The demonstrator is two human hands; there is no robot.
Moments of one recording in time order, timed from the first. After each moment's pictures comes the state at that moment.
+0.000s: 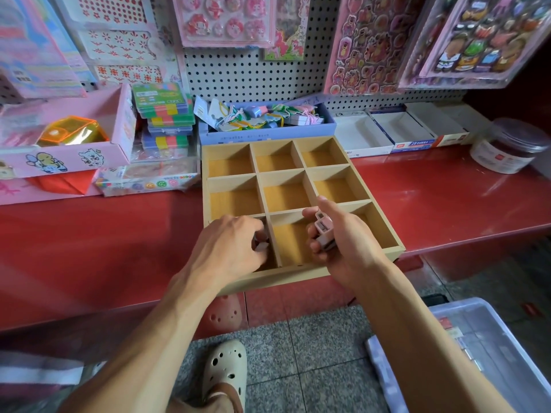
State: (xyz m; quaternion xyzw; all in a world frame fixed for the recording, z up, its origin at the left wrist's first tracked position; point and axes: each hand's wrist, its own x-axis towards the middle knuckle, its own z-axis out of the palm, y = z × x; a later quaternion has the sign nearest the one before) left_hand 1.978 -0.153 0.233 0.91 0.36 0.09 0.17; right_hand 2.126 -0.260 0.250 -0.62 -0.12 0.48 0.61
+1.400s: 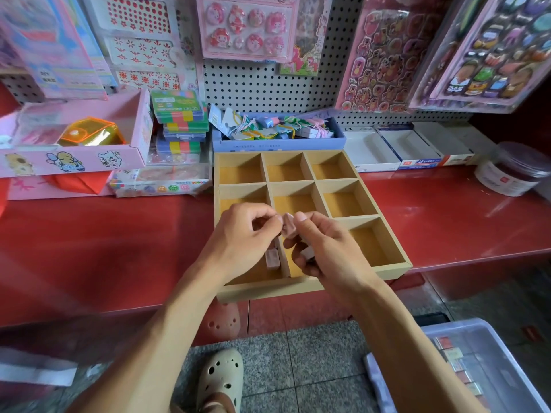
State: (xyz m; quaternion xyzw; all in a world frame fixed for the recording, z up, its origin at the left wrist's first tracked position) left_hand 1.976 -0.154 0.256 0.79 0.30 0.27 0.45; right_hand 2.099 -0.252 0.259 -0.62 -0.30 0.46 0.56
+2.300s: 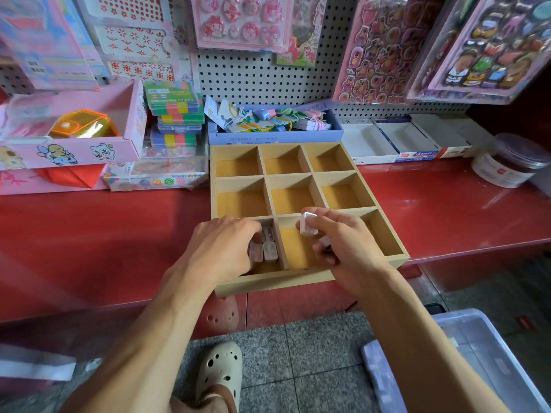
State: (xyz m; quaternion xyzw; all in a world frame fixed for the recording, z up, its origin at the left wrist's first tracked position) left_hand 1.963 -0.143 0.236 0.93 0.35 0.03 0.10; right_hand 2.117 -0.258 0.255 -0.66 -0.20 0.44 0.57
